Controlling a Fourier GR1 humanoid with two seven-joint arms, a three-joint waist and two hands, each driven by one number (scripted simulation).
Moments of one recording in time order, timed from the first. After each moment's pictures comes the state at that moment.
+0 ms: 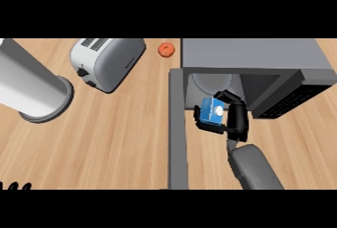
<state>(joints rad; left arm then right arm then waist) 0.75 0.03 0.09 -2.07 0.37 -0.44 -0.40 -0.34 0.00 0.16 -1.12 -0.03 -0.49 -0.45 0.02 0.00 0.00</state>
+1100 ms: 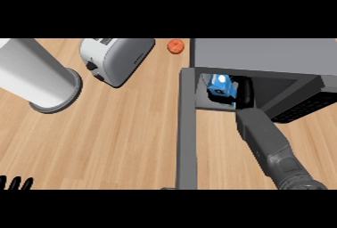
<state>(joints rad) 0.69 0.05 0.13 -2.02 0.39 -0.49 -0.38 -0.85 -0.11 -0.06 -0.25 -0.06 -0.56 -0.71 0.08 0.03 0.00</state>
